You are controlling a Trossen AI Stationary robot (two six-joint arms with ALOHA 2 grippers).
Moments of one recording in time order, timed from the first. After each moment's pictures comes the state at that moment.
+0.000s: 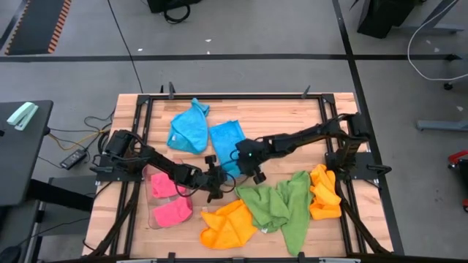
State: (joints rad) left arm -0.28 1.89 0.79 0.25 -0.57 -0.17; right arm 0.00 1.80 1.07 -0.19 -0.10 -0.50
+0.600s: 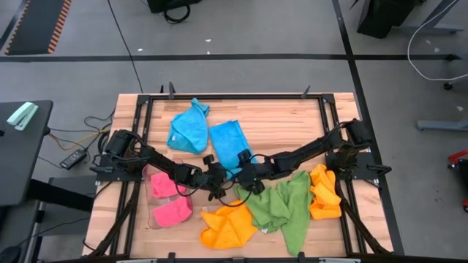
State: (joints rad) left arm -0.28 1.89 0.79 0.25 -0.55 -0.36; right arm 0.21 1.83 1.06 -0.13 0.33 -0.47
